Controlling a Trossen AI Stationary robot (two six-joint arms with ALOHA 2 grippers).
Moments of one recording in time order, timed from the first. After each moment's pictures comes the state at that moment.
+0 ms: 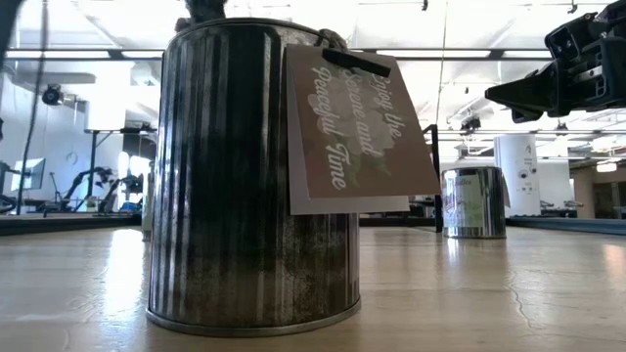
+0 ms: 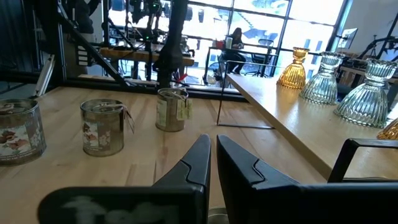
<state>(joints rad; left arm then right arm) 0.85 1.61 2.30 -1.51 0.21 0.05 -0.30 0.02 0.04 -0.03 -0.21 -0.10</state>
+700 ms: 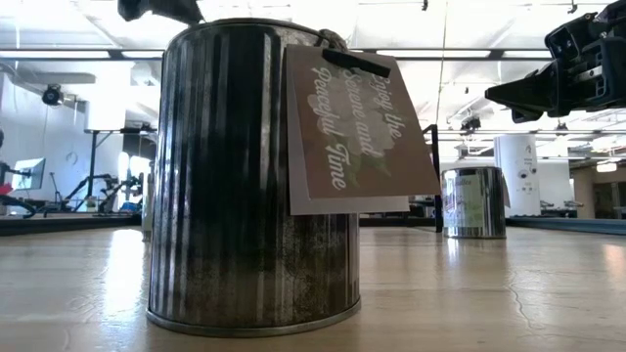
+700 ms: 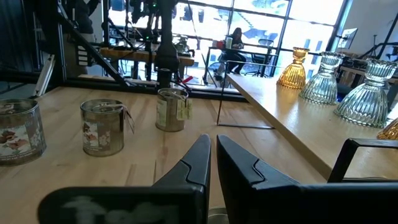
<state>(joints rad) 0.14 0.88 1.18 -0.75 -0.60 -0.41 -0.29 0.02 0.04 -0.03 -0.21 -0.10</state>
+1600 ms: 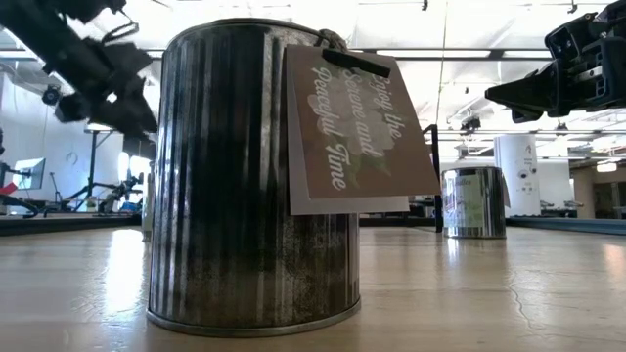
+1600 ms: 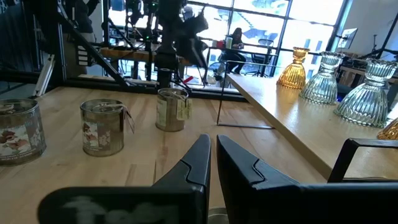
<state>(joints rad) 0.06 0.59 0.52 -0.70 -0.57 -0.77 -0.29 0.02 0.04 -0.03 -0.21 -0.10</state>
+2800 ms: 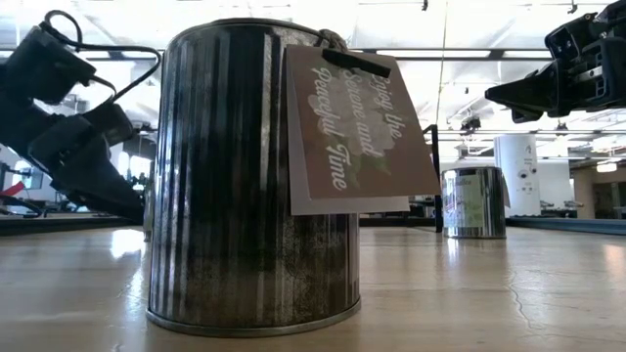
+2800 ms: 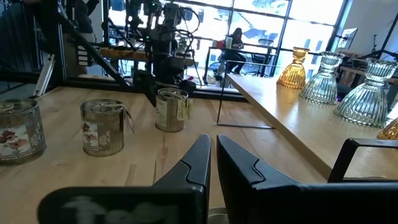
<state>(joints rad) -0.10 0.66 0.01 0.07 -0.25 -0.48 -0.29 0.02 0.04 -0.03 -0.21 -0.10</state>
